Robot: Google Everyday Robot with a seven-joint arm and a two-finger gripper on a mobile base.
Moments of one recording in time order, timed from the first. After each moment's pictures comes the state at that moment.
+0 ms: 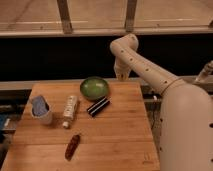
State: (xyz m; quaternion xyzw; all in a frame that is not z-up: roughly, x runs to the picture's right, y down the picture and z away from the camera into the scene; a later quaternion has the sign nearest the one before) arm 0.097 -0.056 0.870 -0.17 0.21 0.69 0.67
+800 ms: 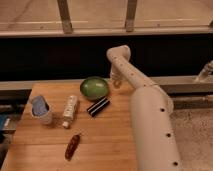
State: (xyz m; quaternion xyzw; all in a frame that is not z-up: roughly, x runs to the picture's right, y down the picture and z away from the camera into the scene) arm 0.078 -0.009 0.967 -0.25 0.25 0.66 0.66
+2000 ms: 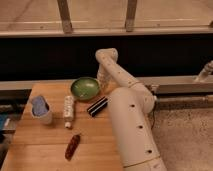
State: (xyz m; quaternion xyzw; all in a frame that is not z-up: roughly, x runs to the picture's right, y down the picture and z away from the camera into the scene) arm -0.022 0.002 0.984 -0.34 0.20 0.60 0.69
